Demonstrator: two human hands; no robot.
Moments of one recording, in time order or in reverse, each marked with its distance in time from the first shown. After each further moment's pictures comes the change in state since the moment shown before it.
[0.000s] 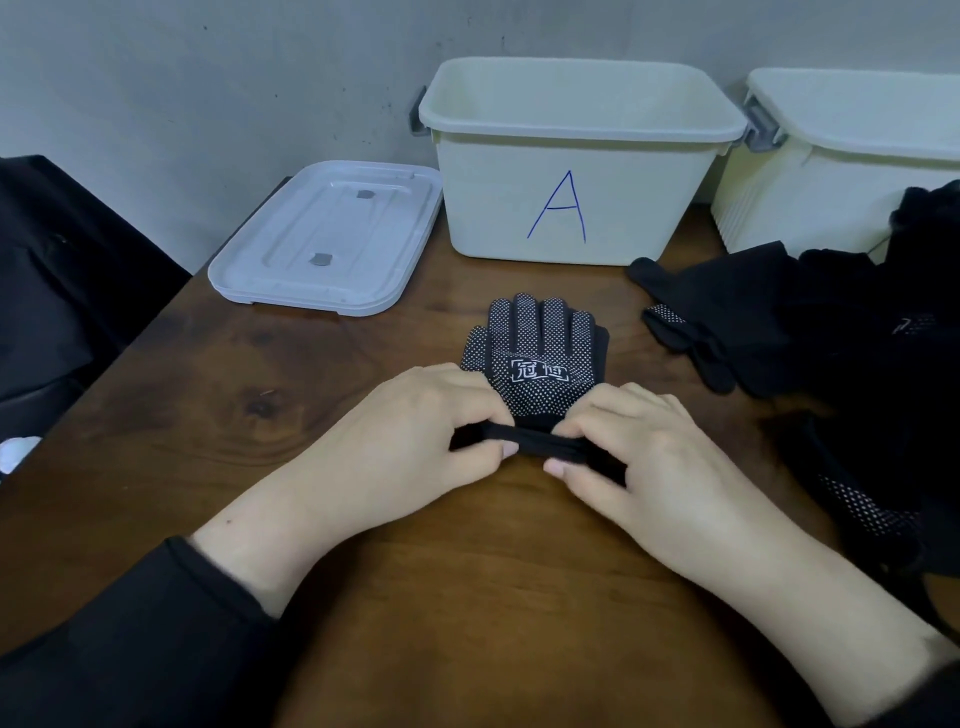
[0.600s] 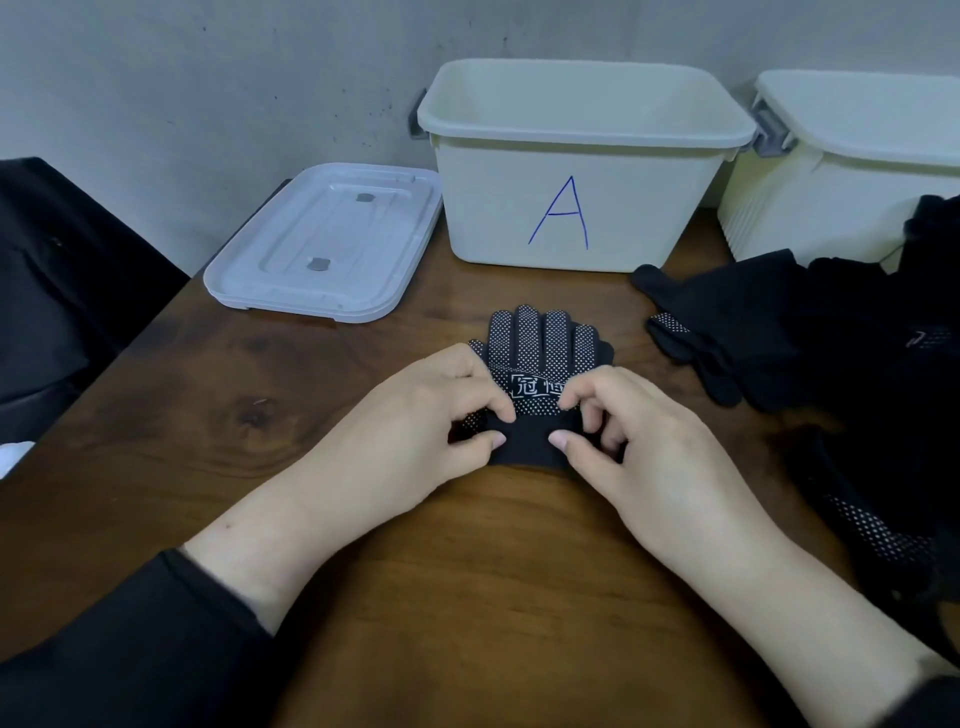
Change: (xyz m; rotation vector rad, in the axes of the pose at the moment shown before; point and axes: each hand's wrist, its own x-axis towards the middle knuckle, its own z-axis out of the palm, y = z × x) left_hand 0.009 -0.009 0.005 -0.001 0.084 -0.047; right_hand 0.013 0.003 0.005 0.110 0.185 0.167
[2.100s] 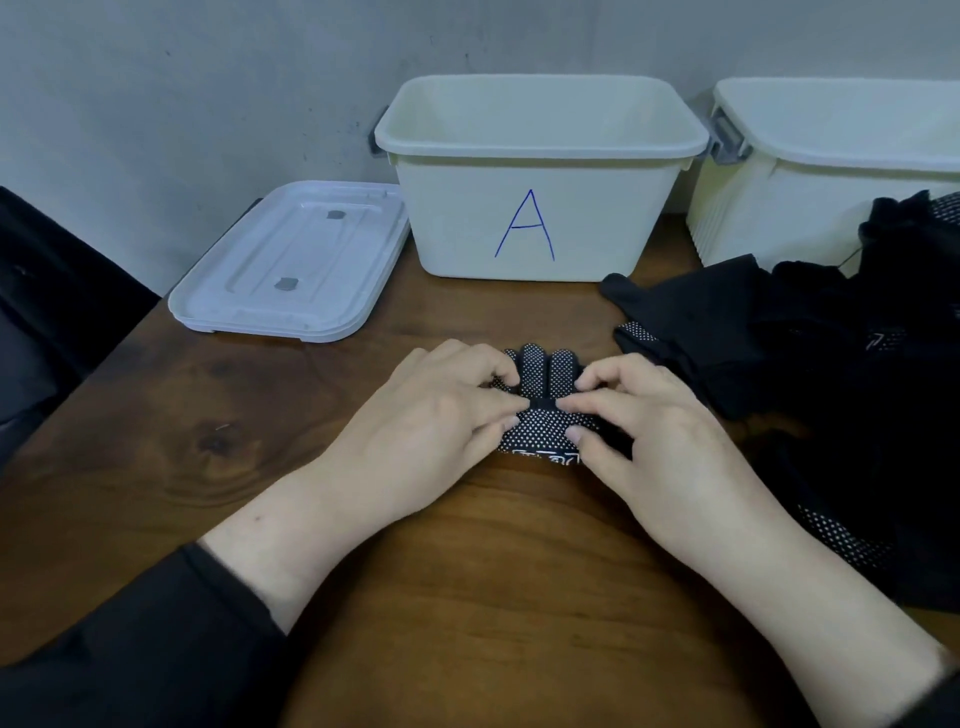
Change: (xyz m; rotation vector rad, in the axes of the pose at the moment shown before) left_hand 0.036 0.007 0.023 0.289 0.054 0.178; right_hand 0.006 0.031 -0.017 -0.069 0.011 -0.004
